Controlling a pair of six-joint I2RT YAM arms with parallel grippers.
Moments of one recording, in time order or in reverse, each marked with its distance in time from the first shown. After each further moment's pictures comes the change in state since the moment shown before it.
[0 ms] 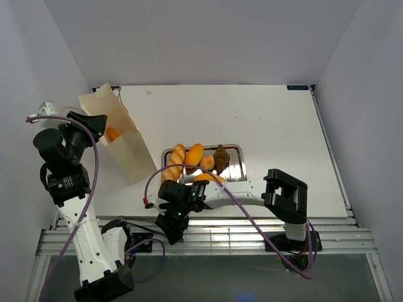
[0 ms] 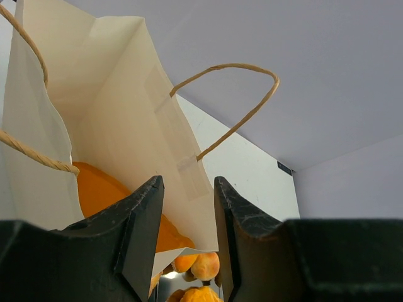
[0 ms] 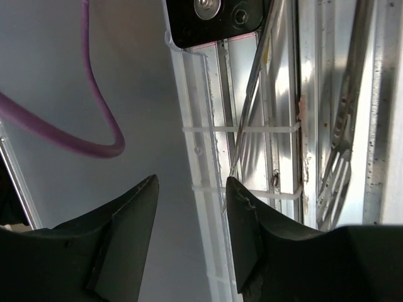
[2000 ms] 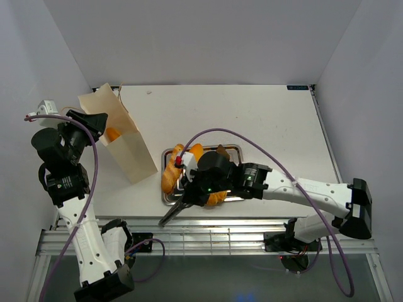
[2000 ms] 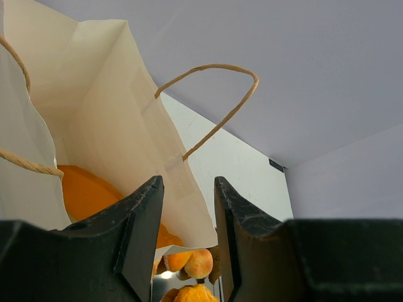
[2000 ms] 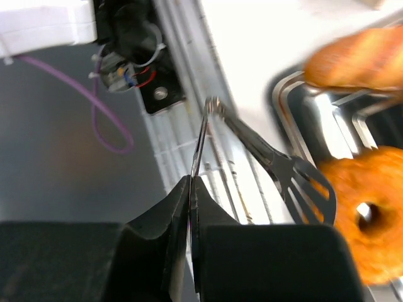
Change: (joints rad) left arm 0.000 -0.001 0.022 0.002 0.033 -0.011; right arm -0.071 -0.478 -0.087 -0.018 0.318 0.029
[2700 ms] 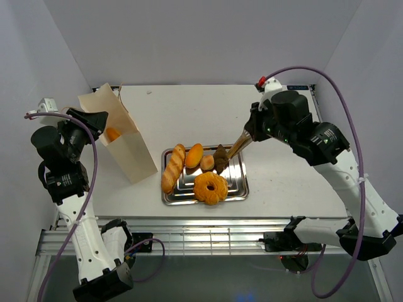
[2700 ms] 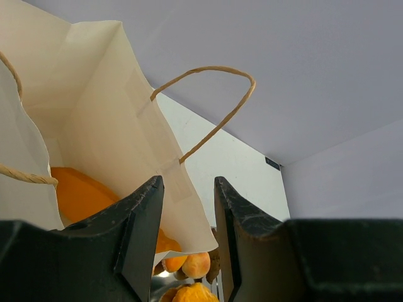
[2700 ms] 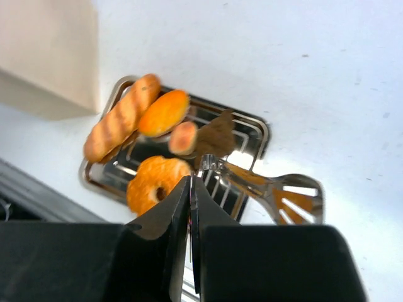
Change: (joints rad) left arm 0.000 0.019 0.006 0.019 0.017 -0.007; right arm -0.543 -0.226 0.364 -0.473 0.321 -0.017
